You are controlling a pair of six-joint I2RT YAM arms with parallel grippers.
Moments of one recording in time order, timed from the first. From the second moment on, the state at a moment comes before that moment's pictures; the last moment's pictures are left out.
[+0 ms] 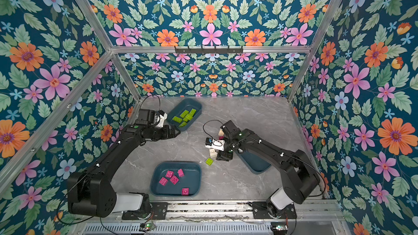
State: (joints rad) left arm -0.17 1.36 1.06 -0.67 0.37 -0.26; right arm 0.64 1.56 1.07 -0.64 -0.38 -0.73
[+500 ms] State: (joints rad) left arm -0.17 1.37 1.06 -0.67 0.37 -0.25; right arm 0.65 1.80 1.15 -0.56 -0.35 -0.90
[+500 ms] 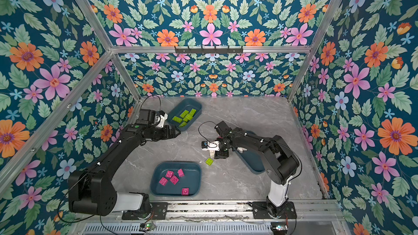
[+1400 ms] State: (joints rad) left arm -0.17 1.37 1.04 -0.66 0.38 -0.25; right arm 0.69 1.80 1.18 -0.59 -0.36 -0.89
